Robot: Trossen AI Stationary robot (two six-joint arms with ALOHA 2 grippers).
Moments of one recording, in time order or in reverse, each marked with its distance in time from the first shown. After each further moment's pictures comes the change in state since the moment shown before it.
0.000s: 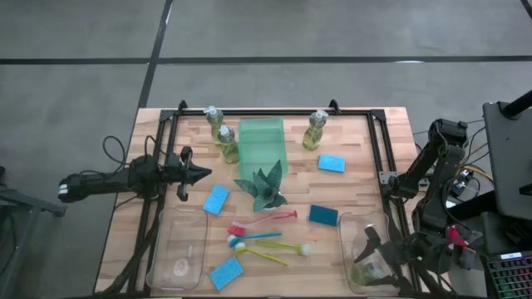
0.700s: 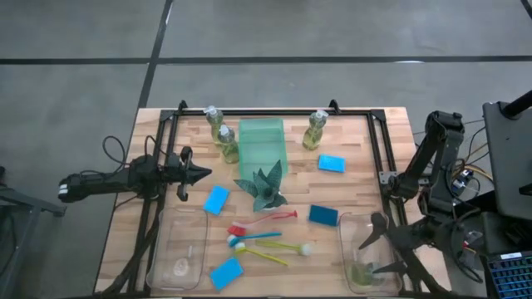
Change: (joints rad) left arm 0.000 0.000 0.000 0.000 0.000 0.000; right arm -0.001 -0.188 0.007 -0.046 0.060 -0.143
